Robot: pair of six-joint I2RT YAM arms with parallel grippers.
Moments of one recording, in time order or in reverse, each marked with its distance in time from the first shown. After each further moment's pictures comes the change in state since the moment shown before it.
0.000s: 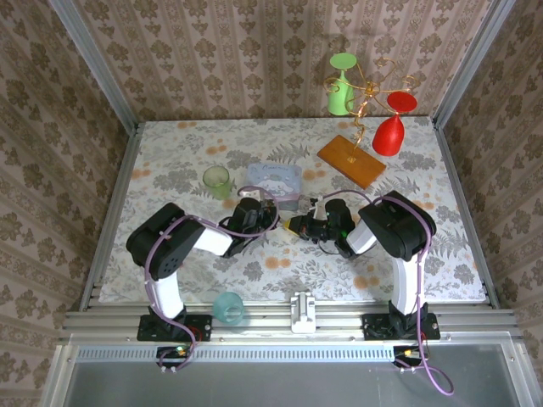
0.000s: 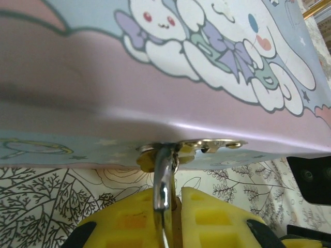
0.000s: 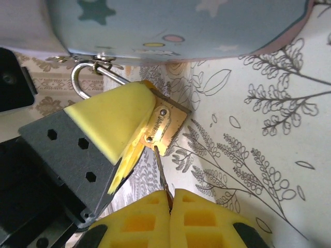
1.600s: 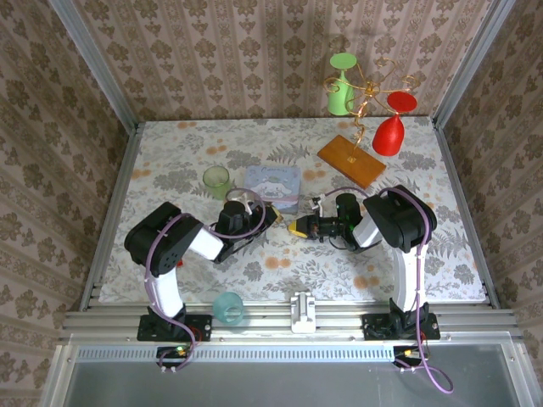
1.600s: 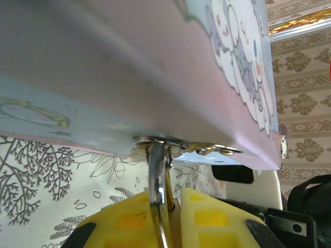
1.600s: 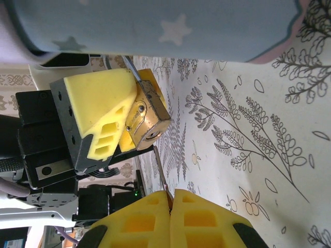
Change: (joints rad) left arm 0.071 0.011 -0.117 0.287 0.270 -0.367; right arm -0.117 0.056 0.036 -0.003 -0.356 -0.051
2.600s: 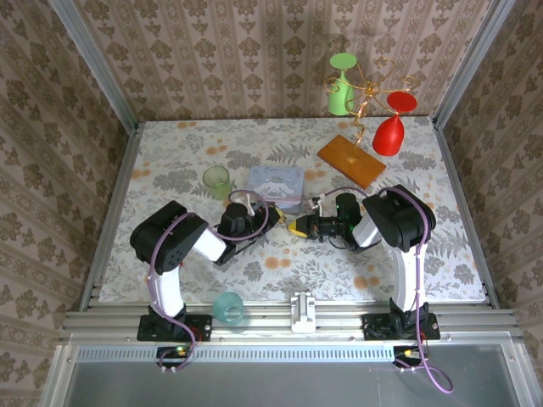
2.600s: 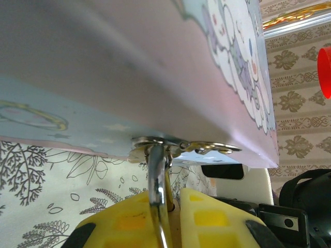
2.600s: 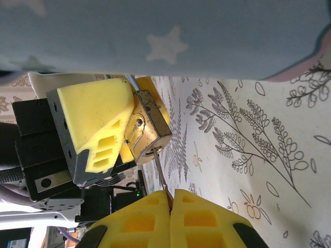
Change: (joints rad) left arm -0.027 0.040 0.000 0.082 -0.007 -0.023; right arm 0.010 0.009 0.007 0.027 -0.003 0.024
